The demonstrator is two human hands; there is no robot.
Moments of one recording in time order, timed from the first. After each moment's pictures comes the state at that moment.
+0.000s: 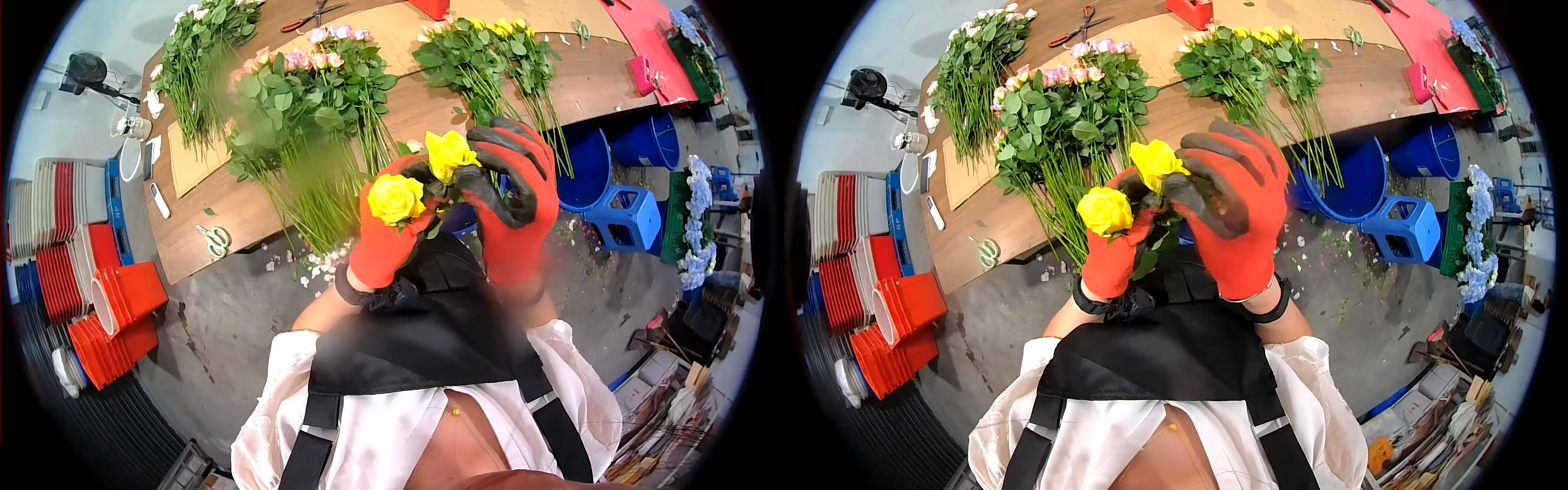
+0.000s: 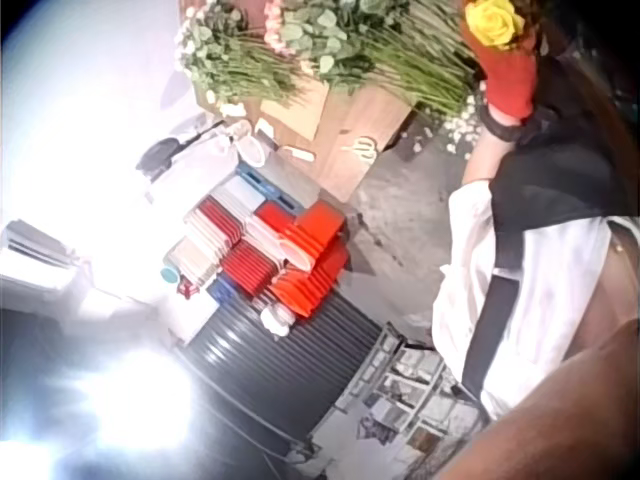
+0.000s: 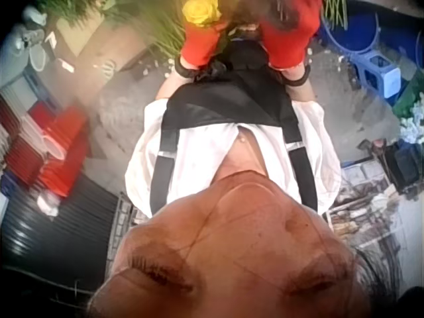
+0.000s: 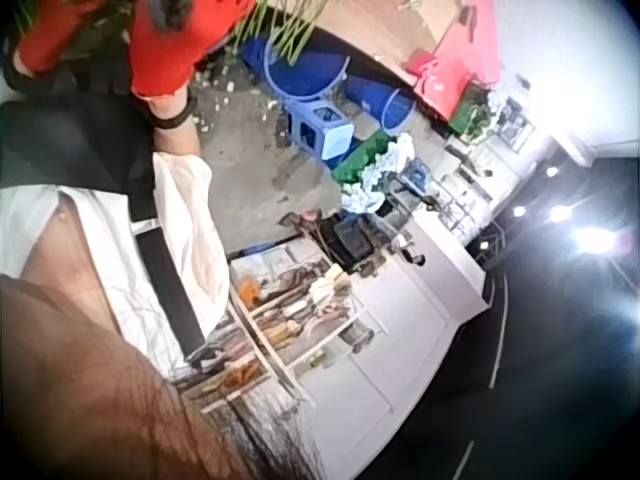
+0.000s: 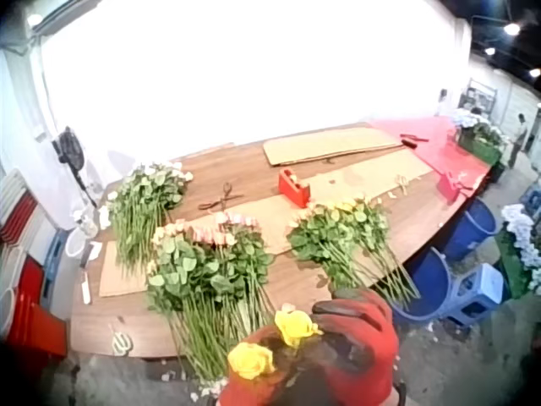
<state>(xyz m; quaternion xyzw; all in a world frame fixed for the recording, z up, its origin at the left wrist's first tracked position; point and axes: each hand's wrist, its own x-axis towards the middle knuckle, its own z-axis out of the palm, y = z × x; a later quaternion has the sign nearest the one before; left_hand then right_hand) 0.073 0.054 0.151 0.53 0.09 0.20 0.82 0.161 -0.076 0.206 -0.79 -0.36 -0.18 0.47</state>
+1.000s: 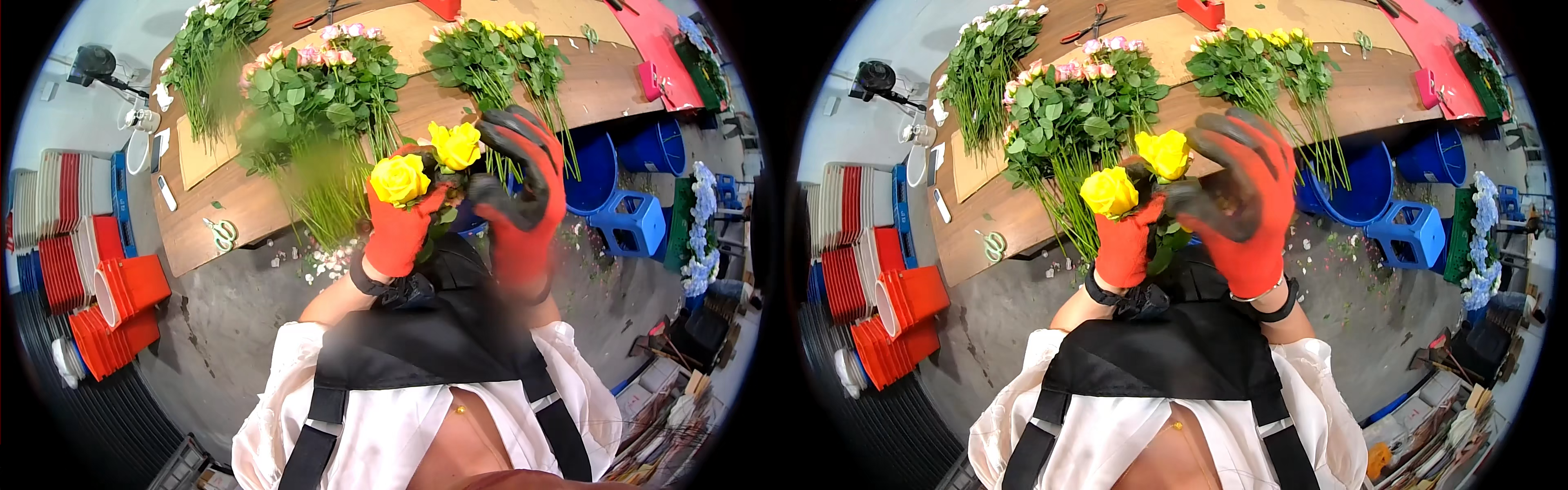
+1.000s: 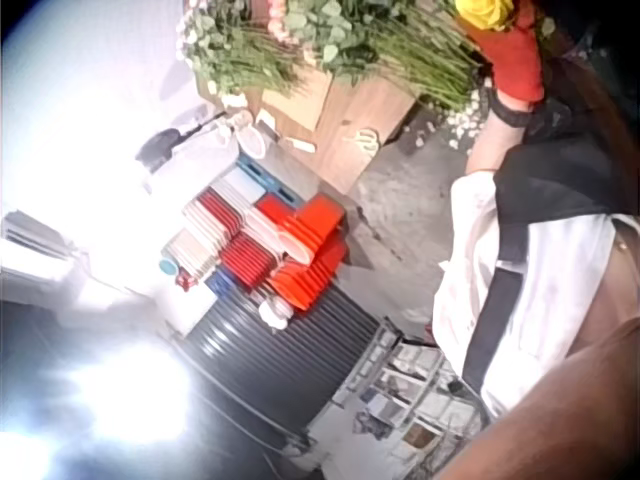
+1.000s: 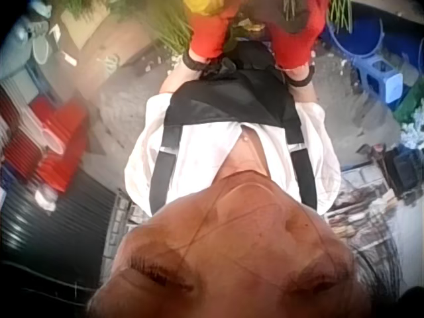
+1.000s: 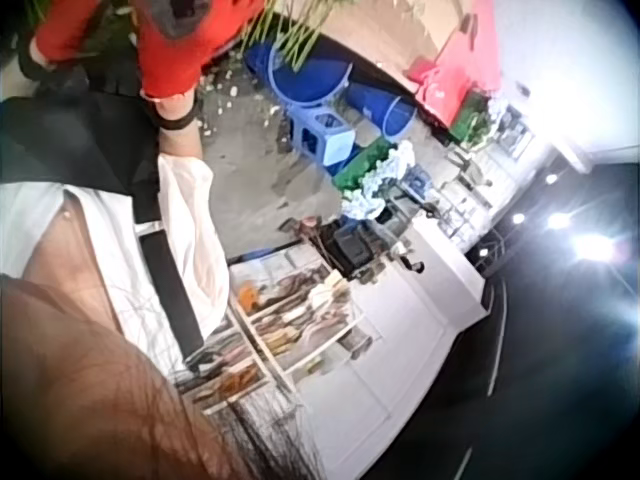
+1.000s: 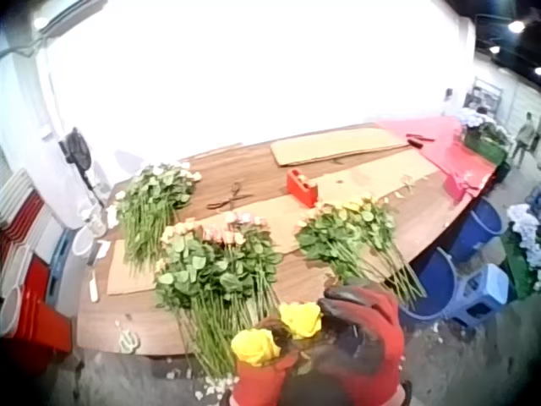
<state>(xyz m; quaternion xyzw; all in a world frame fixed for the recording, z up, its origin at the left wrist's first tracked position) 0.077 0.053 0.142 0.54 0.20 0.25 0.78 0.156 -0.069 0.212 -0.75 -0.36 -0.16 0.53</state>
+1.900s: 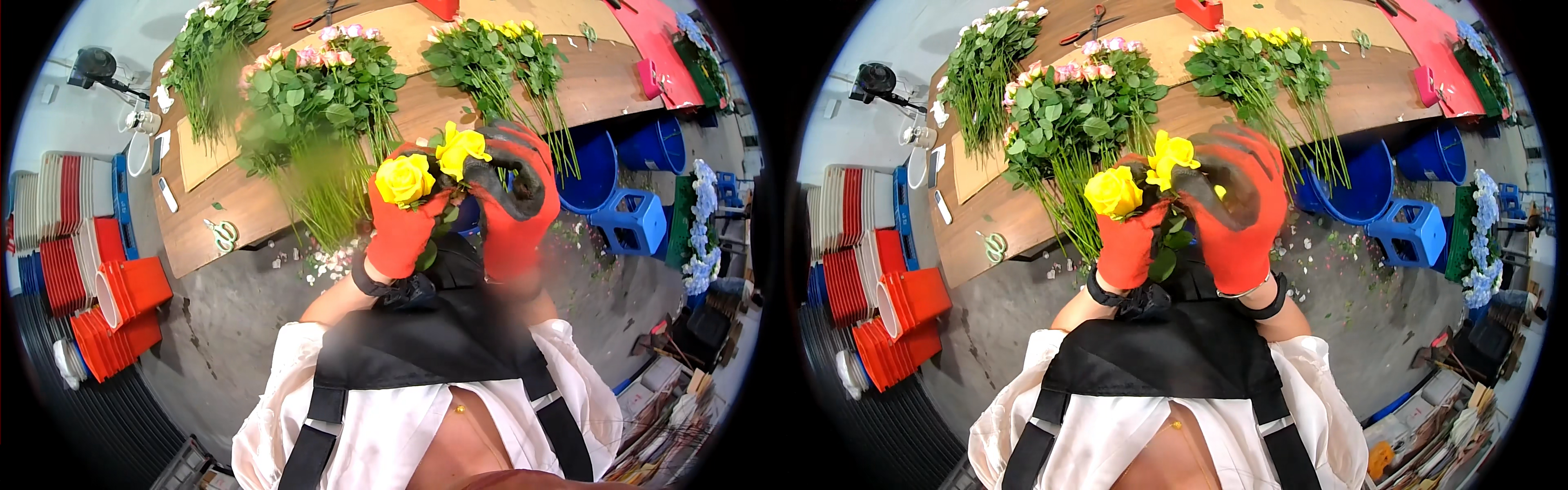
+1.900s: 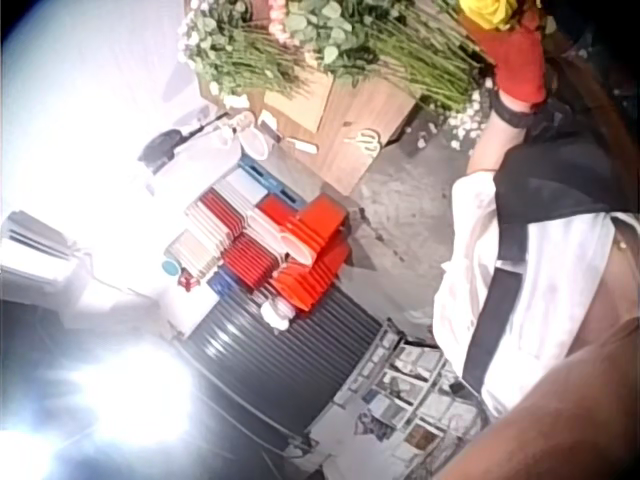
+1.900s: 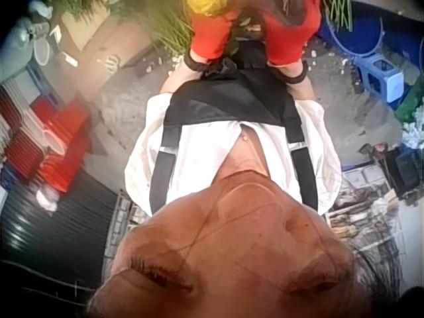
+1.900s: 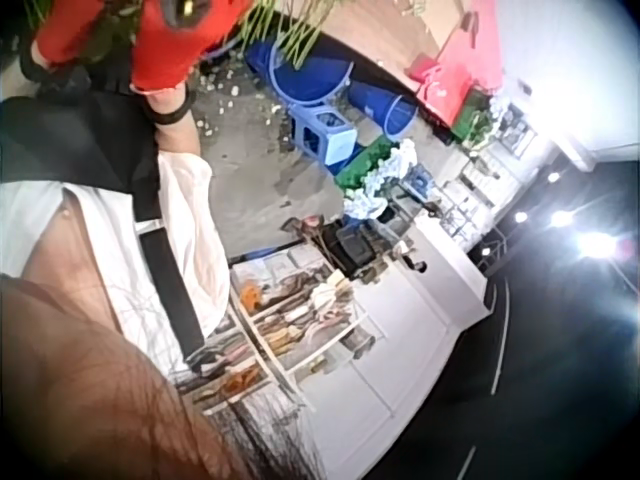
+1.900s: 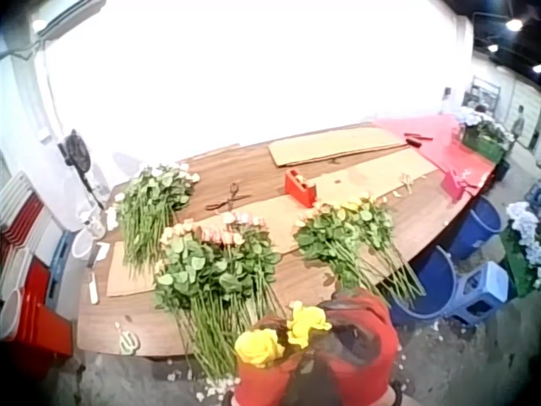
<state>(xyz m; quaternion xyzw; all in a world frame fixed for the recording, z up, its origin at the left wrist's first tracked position) 0.075 0.049 0.146 0.53 0.15 0.23 0.80 0.148 -0.064 0.191 -0.73 -0.31 -0.15 0.59</state>
